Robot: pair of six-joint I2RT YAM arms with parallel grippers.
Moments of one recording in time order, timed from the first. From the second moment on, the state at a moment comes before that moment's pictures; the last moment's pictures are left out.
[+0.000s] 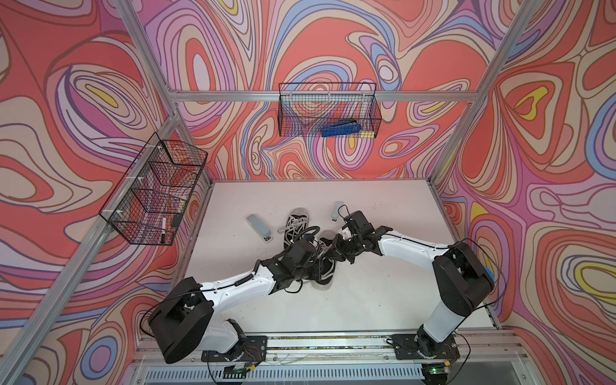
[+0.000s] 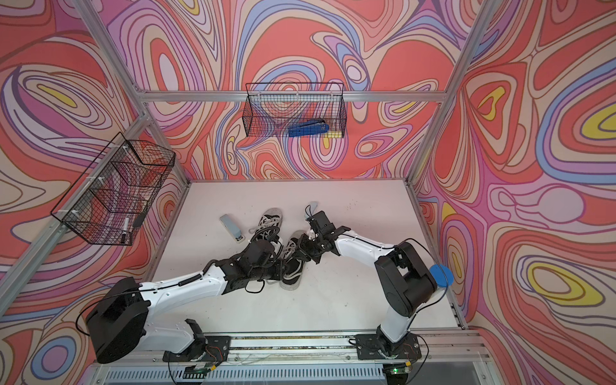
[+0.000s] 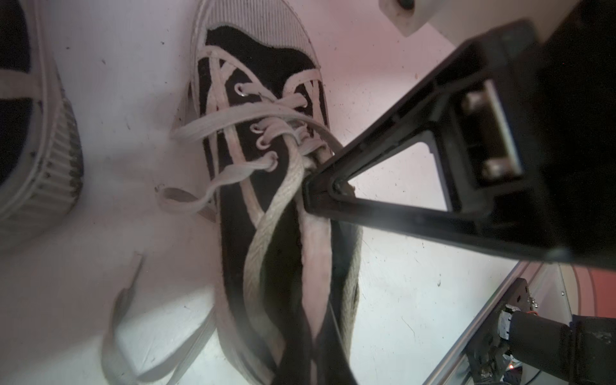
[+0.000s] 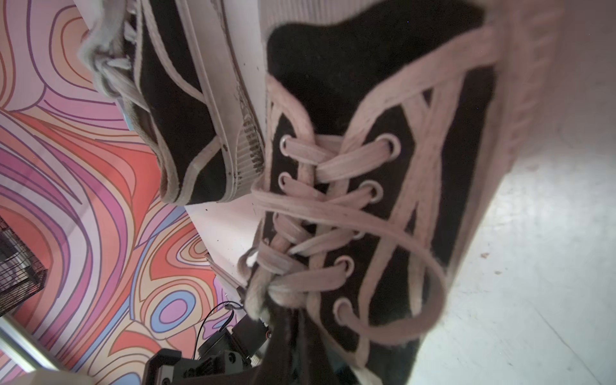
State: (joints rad) left arm -0.82 1.37 0.72 -0.14 0.09 -0.73; right arm 0.59 1.69 1.08 -0.37 -0.52 1.04
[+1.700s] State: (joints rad) left arm -0.77 1.00 0.70 -0.14 0.11 -1.46; right arm 0.70 1.82 1.31 -0.54 -0.08 0.86
